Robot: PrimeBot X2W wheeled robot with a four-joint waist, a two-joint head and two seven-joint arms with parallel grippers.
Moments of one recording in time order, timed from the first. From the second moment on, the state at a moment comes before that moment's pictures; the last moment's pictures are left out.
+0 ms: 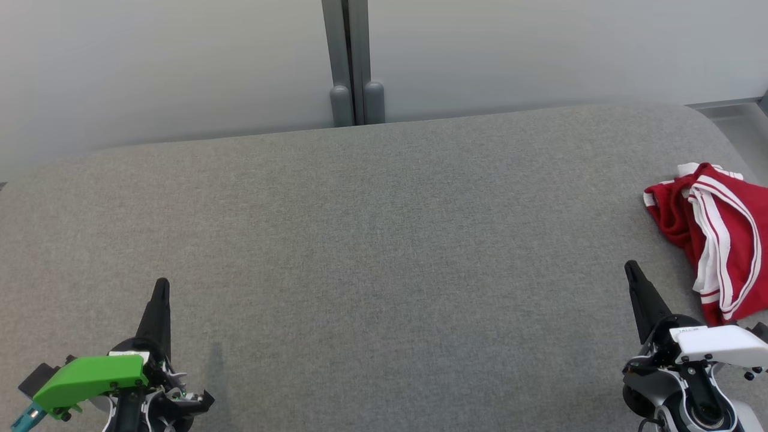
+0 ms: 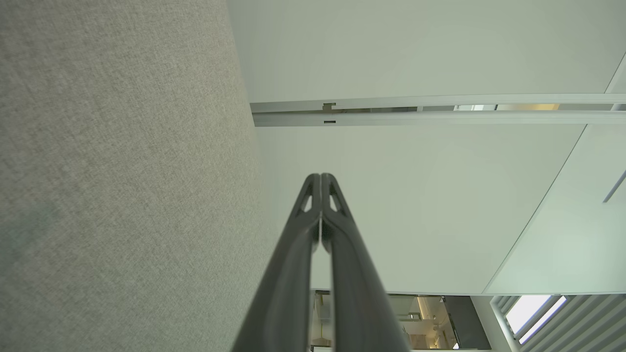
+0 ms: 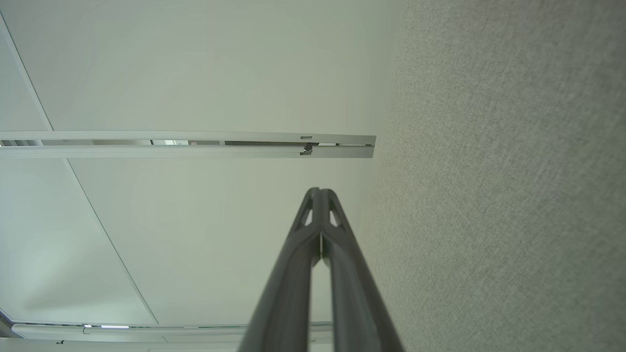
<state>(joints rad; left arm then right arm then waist) -0.10 0.05 0.11 0.25 -1.61 -0.13 0.11 -0.11 -0.05 -0.11 0.25 1.61 0.13 0.11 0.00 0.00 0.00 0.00</state>
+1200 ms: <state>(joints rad) -0.10 0.05 0.11 0.25 -1.61 -0.13 0.11 -0.11 -0.05 -0.11 0.25 1.61 0.13 0.11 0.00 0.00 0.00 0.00</state>
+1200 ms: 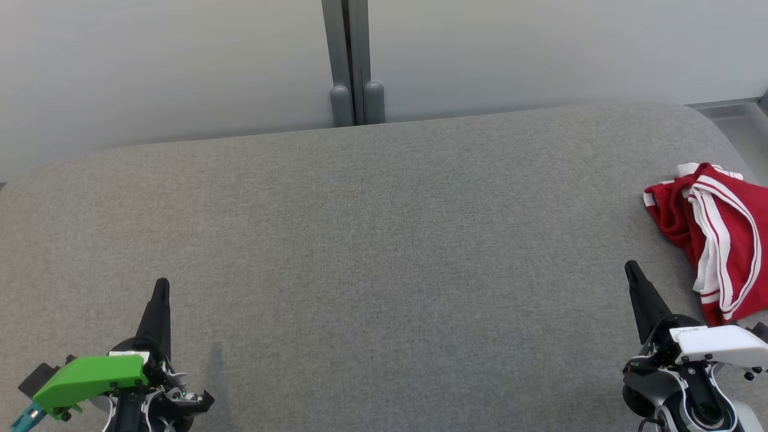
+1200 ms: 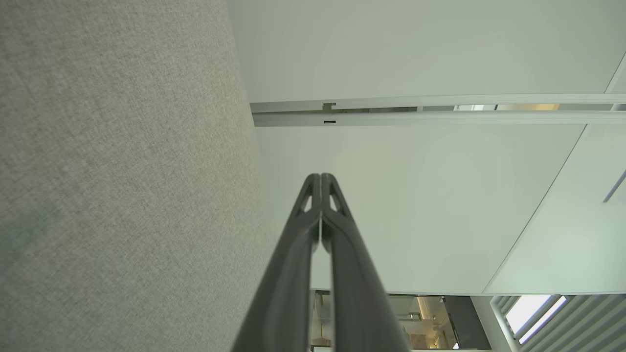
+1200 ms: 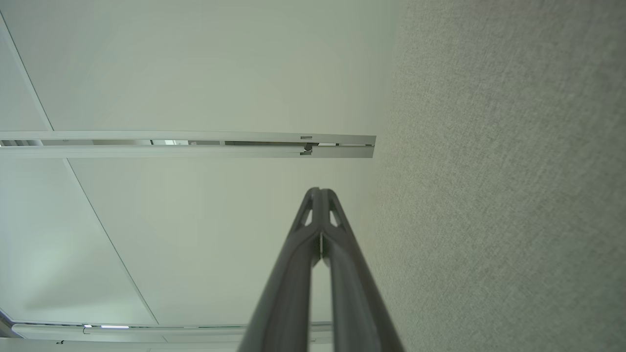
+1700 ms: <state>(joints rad) -0.10 0.05 0.11 0.25 -1.61 -0.13 0.11 -0.11 -0.05 -0.11 0.25 1.61 0.13 0.11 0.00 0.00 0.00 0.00</state>
